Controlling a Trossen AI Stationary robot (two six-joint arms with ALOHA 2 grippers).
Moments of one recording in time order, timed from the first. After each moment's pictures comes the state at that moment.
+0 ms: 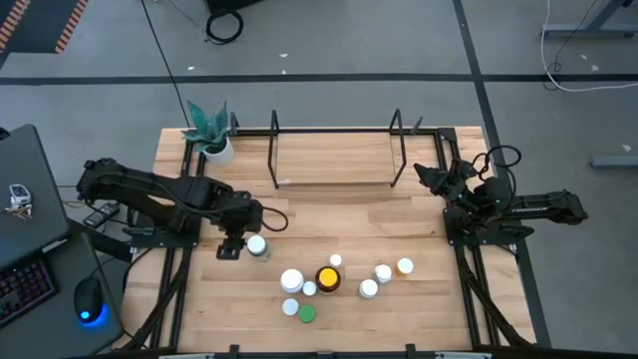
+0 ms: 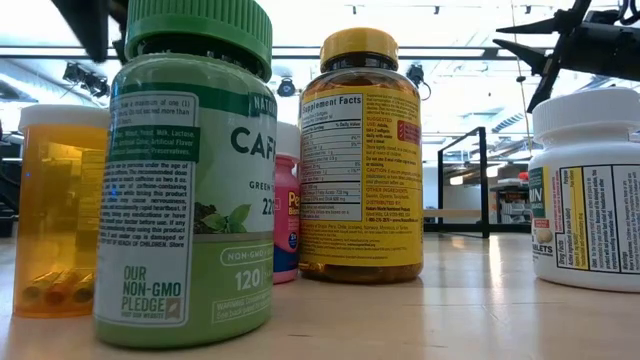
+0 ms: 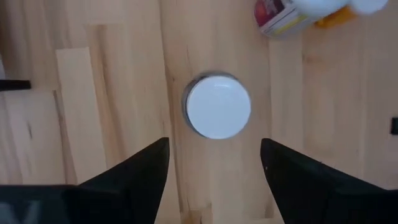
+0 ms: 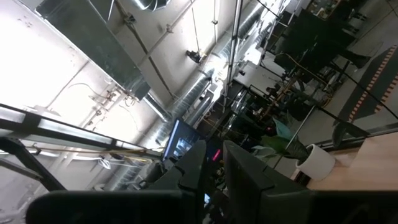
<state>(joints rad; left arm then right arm) -0.21 1.27 1.15 -1.16 0.02 -0.12 -0.02 0.15 0.01 0.63 0.39 0.83</state>
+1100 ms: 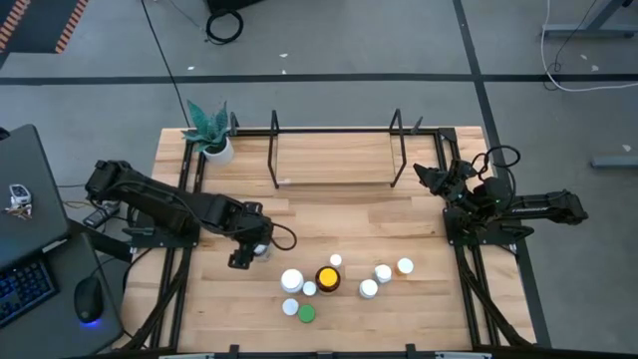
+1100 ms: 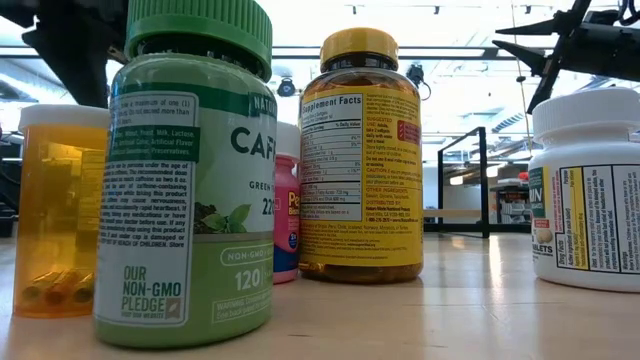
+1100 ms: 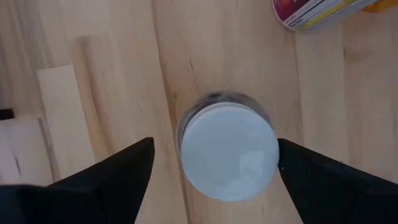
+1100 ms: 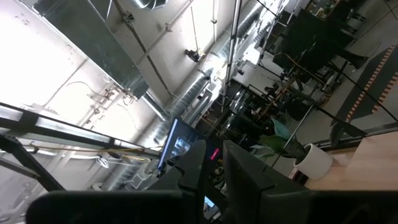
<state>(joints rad) -0.27 1.38 1.02 -0.94 -0.07 -0.09 -0.02 0.15 0.01 0.63 0.39 0.83</state>
